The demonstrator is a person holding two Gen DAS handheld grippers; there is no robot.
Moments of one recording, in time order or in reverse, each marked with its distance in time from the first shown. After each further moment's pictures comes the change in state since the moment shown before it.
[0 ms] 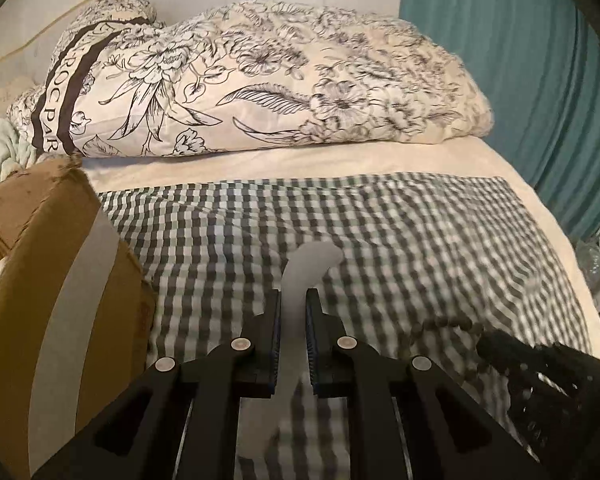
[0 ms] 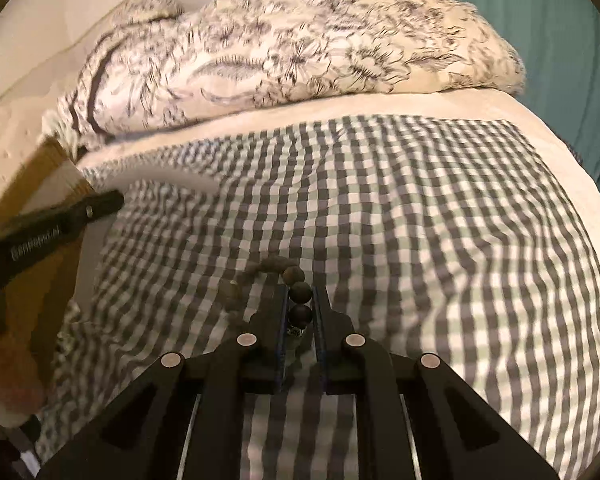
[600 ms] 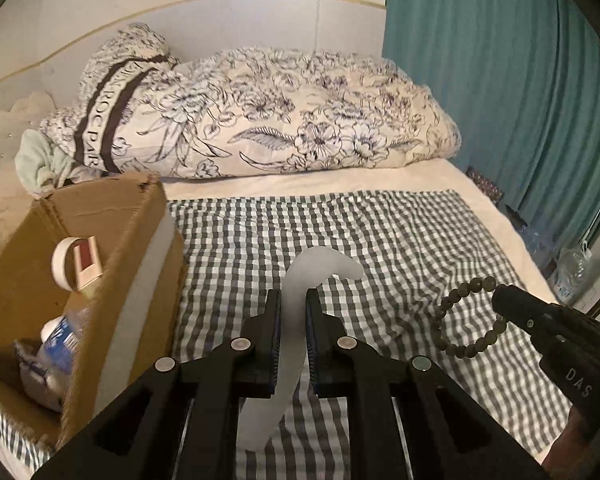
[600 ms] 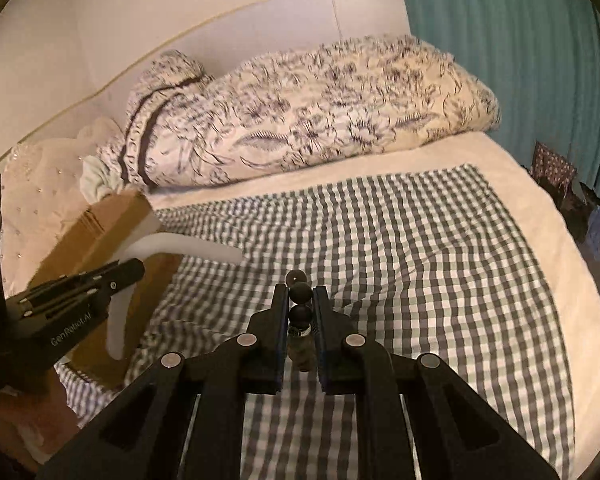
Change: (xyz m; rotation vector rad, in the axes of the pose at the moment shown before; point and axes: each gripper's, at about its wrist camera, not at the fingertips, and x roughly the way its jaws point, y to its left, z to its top) left arm -0.130 -0.015 -0.041 -0.018 -0.103 -0.008; right arm -0.140 0.017 -0.016 0.020 -0.171 0.053
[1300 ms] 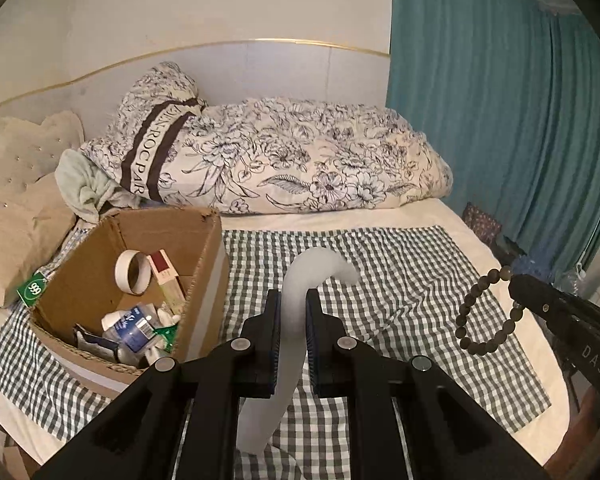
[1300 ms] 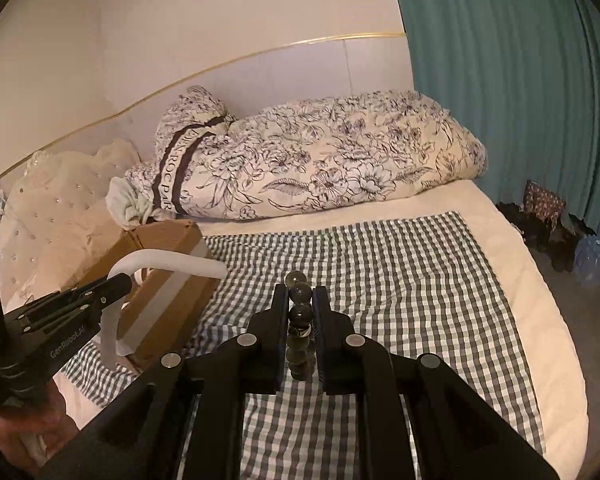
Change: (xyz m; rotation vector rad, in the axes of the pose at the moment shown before) left arm -0.115 0.030 -0.016 -0.026 -0.144 0.024; right arm -0.110 0.051 -0.005 -0.055 -0.132 -0.009
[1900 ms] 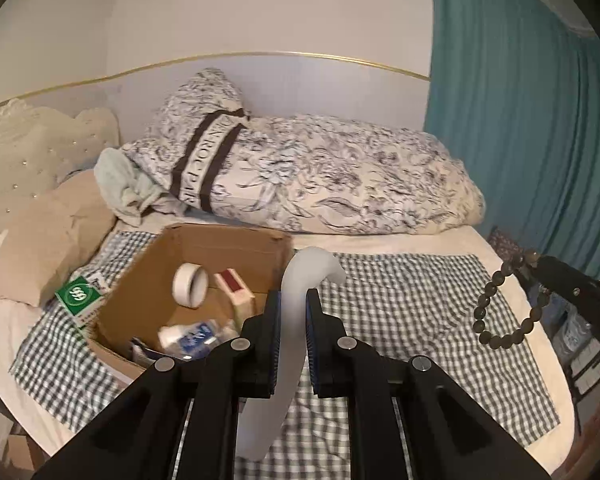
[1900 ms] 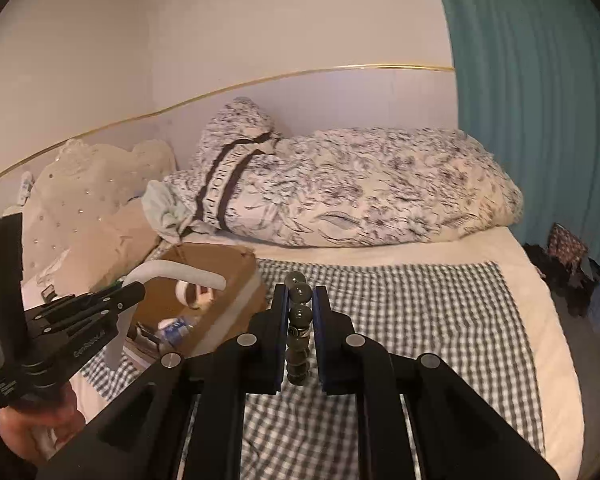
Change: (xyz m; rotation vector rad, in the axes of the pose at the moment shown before) left arm -0.023 0.088 0.023 -0.080 -0.030 0.099; right arm -0.001 0.083 0.042 -0.104 -0.049 0.104
